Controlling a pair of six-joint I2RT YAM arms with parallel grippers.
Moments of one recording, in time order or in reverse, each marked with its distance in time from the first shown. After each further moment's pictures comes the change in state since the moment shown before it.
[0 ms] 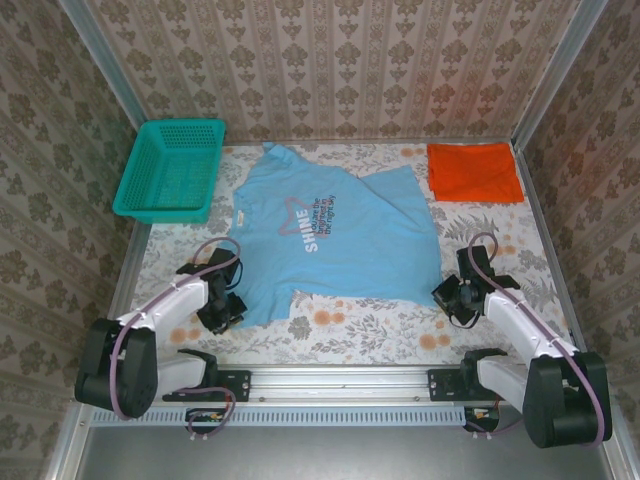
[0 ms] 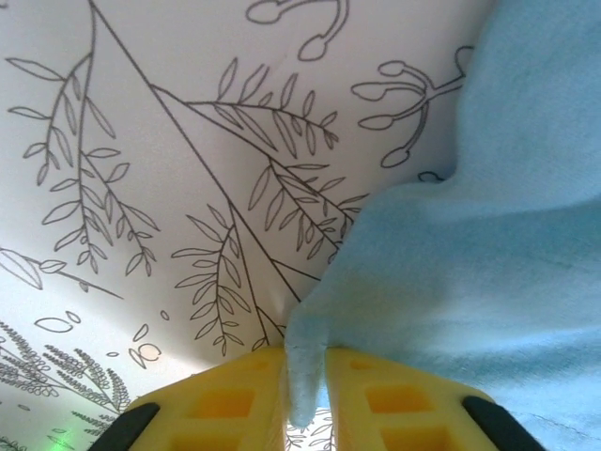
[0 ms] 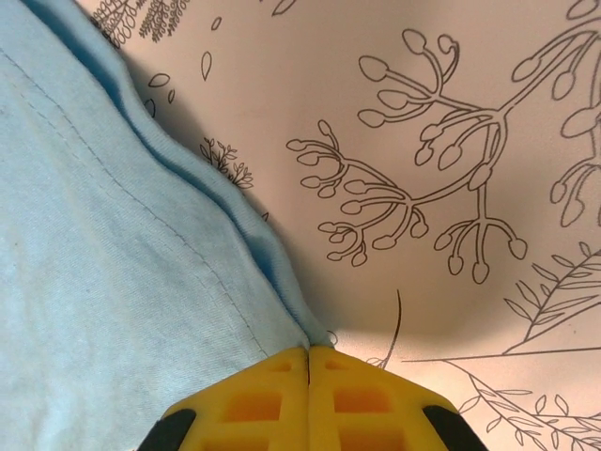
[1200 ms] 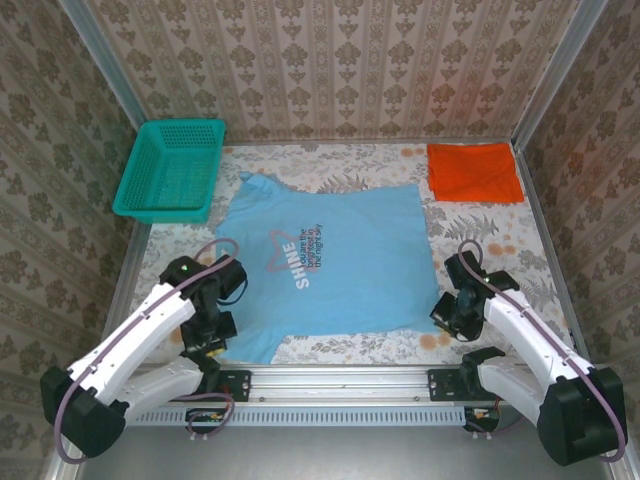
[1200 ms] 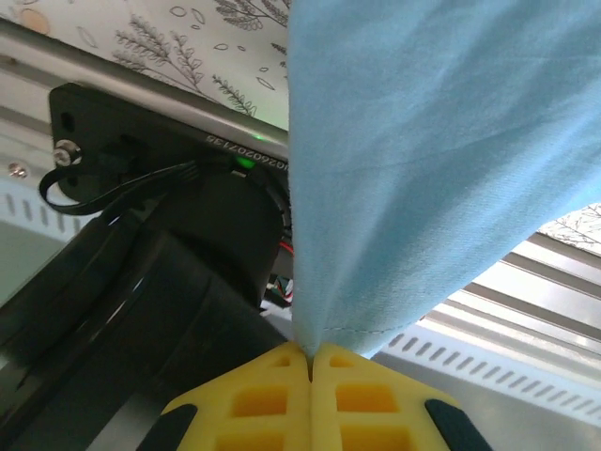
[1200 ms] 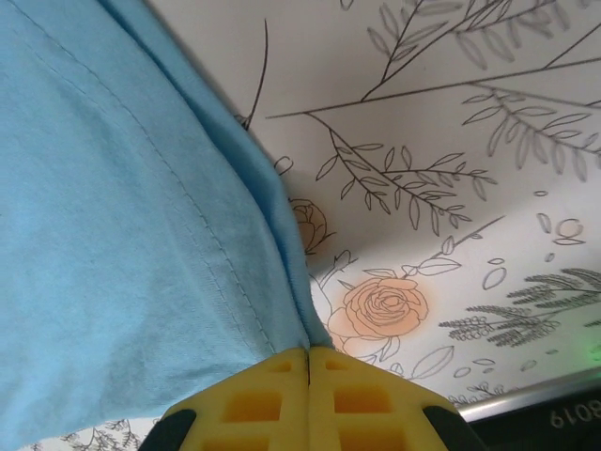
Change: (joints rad) left arm -0.311 -0.224 0.332 -0.769 0.048 -0.051; right arm 0.162 -0.071 0.110 -0.413 0.038 -0.071
